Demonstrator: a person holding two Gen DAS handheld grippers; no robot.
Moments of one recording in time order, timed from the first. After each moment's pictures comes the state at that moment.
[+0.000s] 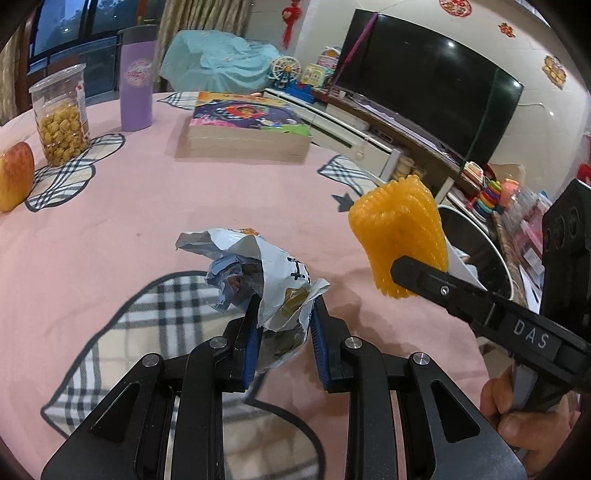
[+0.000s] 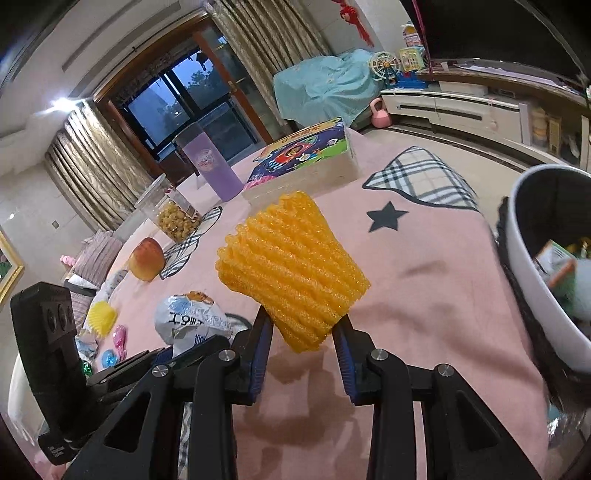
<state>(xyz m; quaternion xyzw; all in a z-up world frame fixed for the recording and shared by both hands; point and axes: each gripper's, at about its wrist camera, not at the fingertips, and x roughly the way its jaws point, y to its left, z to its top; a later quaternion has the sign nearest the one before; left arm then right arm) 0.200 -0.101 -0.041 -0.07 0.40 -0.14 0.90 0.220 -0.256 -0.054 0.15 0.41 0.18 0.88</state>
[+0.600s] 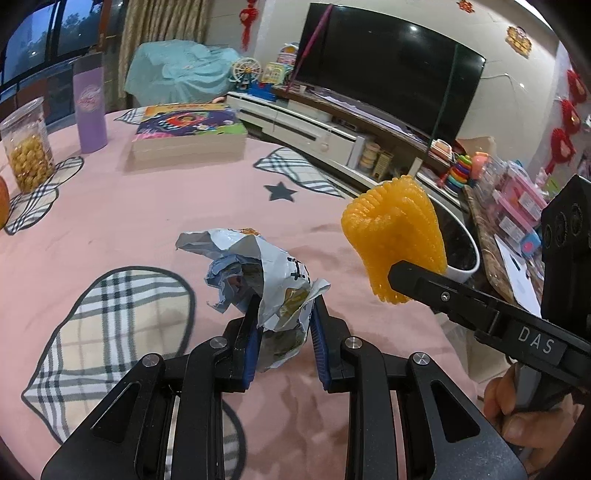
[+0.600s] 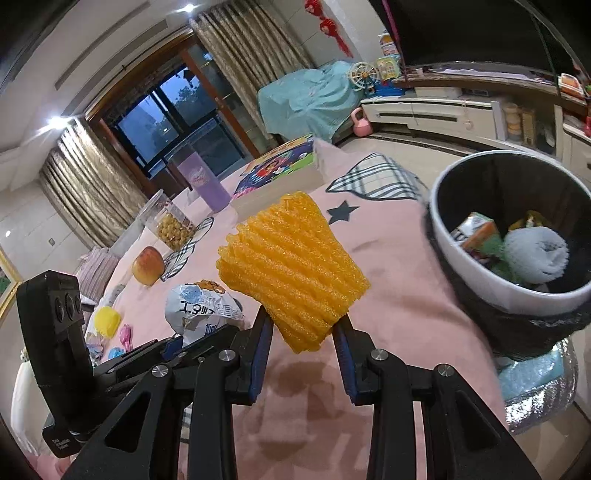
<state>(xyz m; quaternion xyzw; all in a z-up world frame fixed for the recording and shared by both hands) 0.175 -0.152 -0.028 -0.03 0.39 -0.19 0.90 0.171 -0.299 -0.039 0.18 0.39 0.15 0.89</state>
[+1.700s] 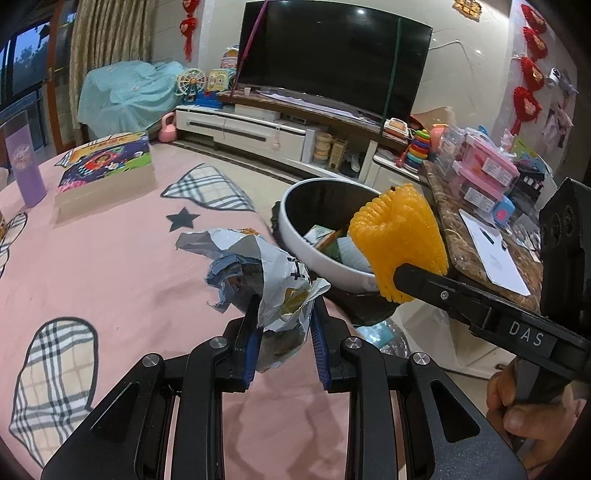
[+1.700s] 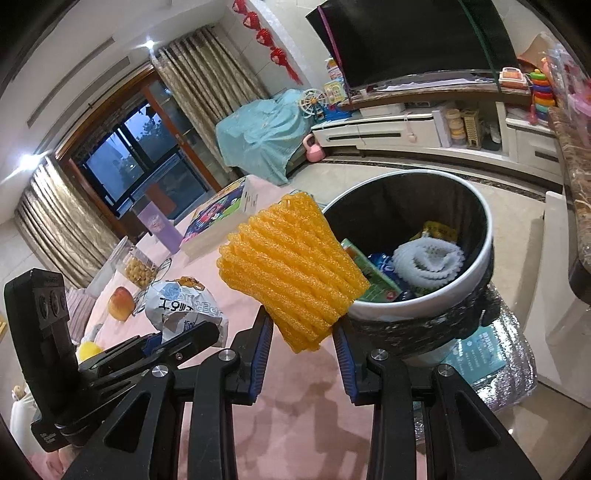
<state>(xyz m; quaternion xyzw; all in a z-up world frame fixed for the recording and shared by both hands) 0.170 -0.247 -0.008 0.02 0.38 -0.26 0.89 0.136 -0.389 -0.022 0.21 0.36 0.06 0.91</state>
